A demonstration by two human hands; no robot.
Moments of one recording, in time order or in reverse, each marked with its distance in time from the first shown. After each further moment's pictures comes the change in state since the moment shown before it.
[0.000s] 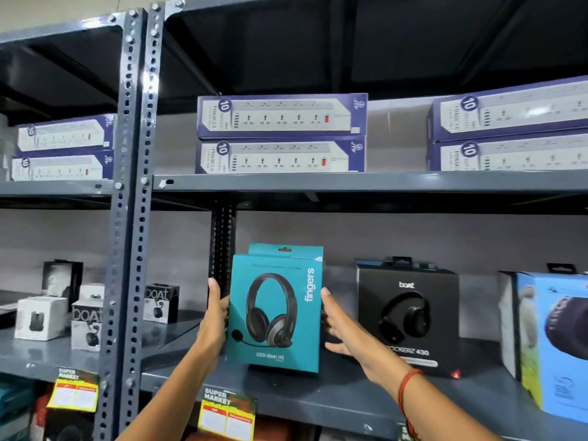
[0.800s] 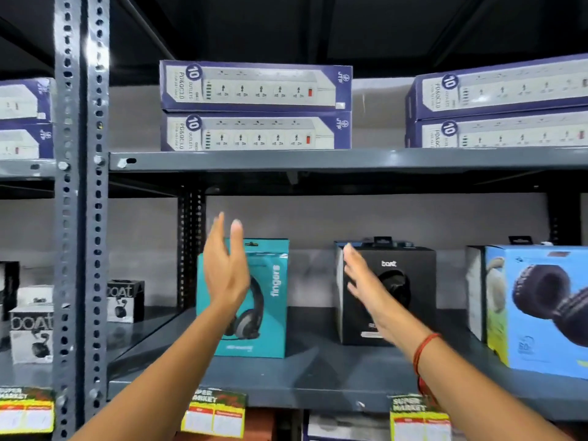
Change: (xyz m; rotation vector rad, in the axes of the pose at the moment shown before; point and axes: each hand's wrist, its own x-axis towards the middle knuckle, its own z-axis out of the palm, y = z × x) left_hand 0.030 0.051 0.047 0.081 0.260 0.602; right_hand 0.018 -0.011 -0.028 0.001 0.314 -0.143
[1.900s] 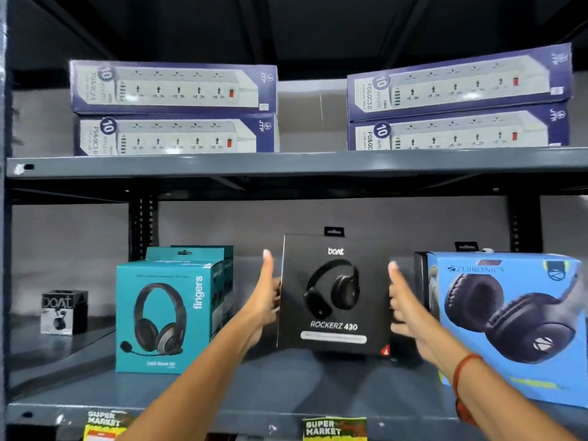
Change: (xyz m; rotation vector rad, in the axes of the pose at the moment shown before) left_hand -0.088 0.018 0.160 -0.098 -0.717 -0.662; right_hand -0.012 0.046 -0.195 0.018 0.185 0.271
